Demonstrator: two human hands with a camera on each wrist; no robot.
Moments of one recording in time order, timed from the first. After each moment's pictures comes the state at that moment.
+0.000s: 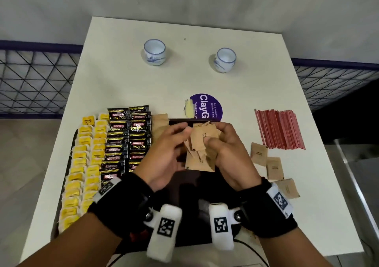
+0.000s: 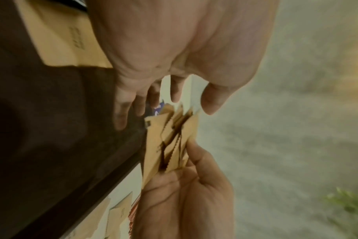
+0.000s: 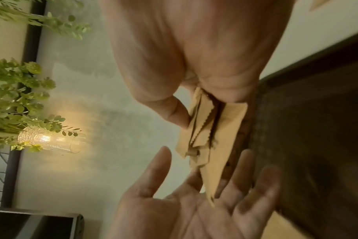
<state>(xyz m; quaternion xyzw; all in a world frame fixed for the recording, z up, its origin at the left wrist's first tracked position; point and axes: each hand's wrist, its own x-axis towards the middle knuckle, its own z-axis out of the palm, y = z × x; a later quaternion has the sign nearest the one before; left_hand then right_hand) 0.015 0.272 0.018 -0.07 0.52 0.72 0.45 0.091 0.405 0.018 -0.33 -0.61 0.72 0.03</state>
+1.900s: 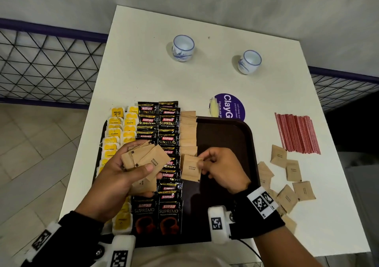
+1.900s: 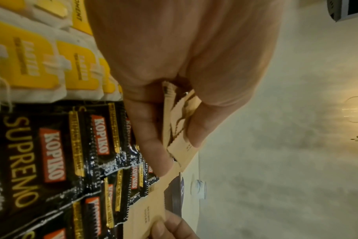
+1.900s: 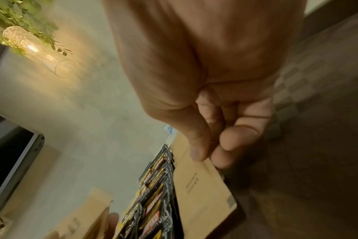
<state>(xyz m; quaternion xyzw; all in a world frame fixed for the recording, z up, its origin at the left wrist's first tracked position) 0.001 0.099 -0.014 -0.06 0.58 0.72 0.39 0.077 0.347 -0.037 -0.31 -0.79 0.51 -0.13</state>
